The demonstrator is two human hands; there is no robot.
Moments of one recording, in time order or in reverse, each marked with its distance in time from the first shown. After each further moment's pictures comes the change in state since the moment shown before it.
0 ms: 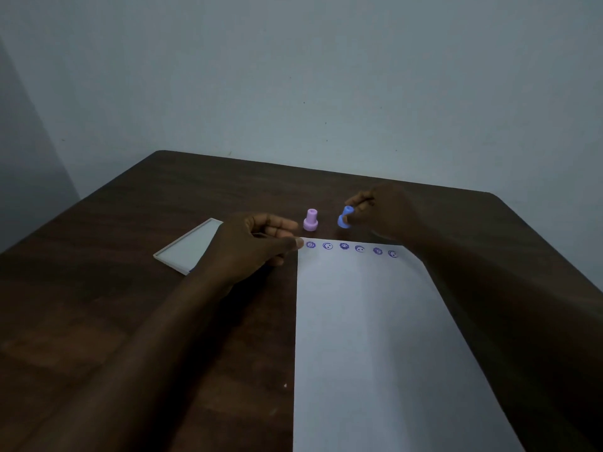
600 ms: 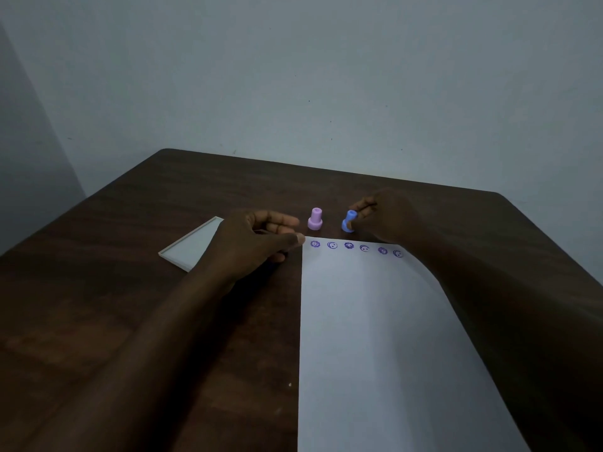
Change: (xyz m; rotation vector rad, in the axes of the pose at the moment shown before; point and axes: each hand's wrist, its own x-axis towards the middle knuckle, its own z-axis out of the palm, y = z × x) left_hand 0.002 -0.001 -0.004 0.014 0.015 0.001; right_hand 0.003 0.007 0.010 -0.072 -0.045 0.087
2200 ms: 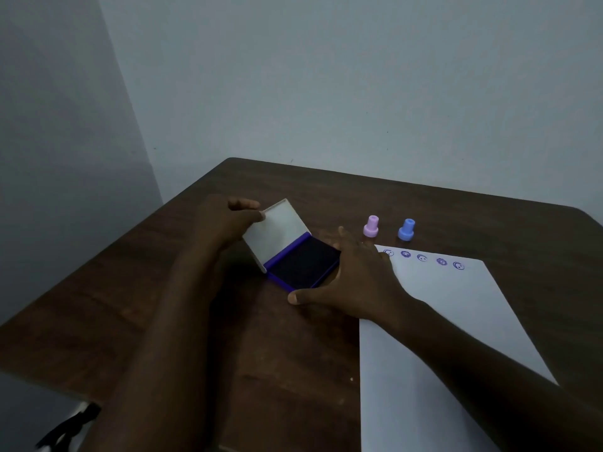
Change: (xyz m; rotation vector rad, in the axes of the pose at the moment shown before) left_hand 0.011 -0.016 -0.104 0.199 0.338 -0.173; right_hand -0.099 -0.110 0.084 -0.057 -0.240 -0.143
